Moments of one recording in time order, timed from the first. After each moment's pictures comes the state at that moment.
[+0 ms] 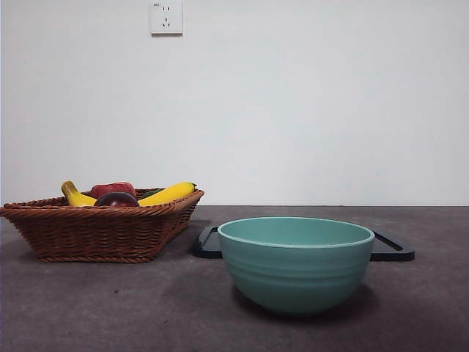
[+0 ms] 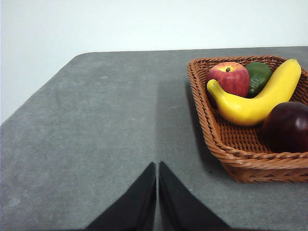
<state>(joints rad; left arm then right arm) 0.07 0.01 0.03 -0.18 0.05 0.06 -0.04 0.27 0.40 -0.10 -0.15 -0.11</state>
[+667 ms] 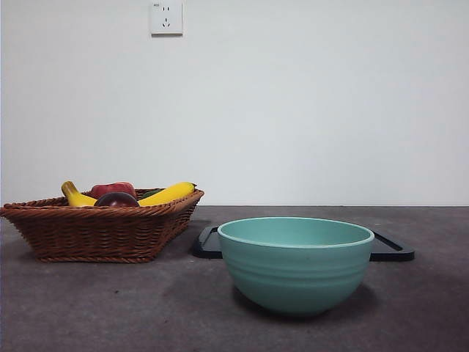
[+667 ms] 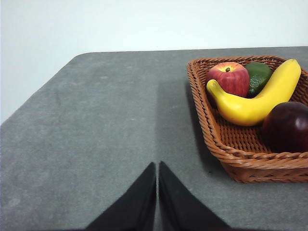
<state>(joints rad) 0.07 0.01 0.03 -0.18 0.05 0.06 -0.04 0.01 0.02 0.00 -0.10 -0.11</state>
